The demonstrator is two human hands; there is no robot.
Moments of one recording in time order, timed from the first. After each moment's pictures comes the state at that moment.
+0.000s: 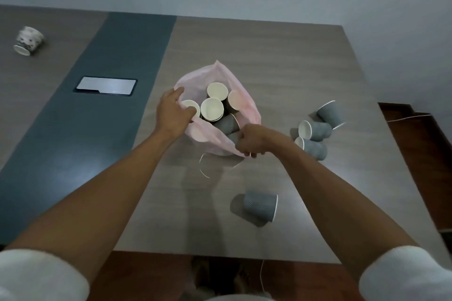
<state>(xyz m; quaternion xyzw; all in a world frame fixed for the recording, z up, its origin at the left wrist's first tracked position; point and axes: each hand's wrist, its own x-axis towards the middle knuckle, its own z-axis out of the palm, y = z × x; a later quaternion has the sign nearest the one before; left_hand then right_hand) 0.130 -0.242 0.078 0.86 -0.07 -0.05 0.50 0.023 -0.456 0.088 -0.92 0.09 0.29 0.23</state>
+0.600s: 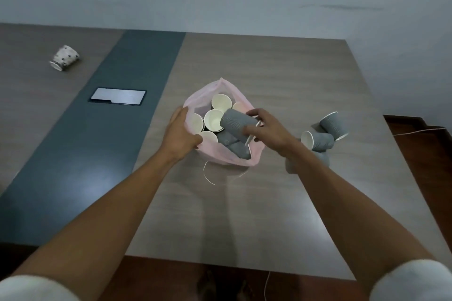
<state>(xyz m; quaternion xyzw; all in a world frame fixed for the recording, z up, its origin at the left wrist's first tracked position) 0.093 -0.238 0.069 0.88 -0.11 -0.08 0.46 0.010 -0.497 0.086 -0.80 0.14 0.04 0.58</state>
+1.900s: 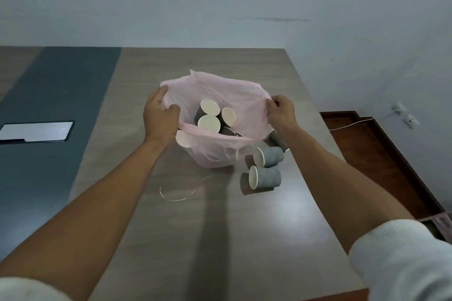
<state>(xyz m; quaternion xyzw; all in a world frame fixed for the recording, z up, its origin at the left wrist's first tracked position) 0.156 -0.402 0.121 0.78 -0.07 -0.01 0.63 0.049 -0.685 0.098 -0.77 0.37 -0.23 0.47</state>
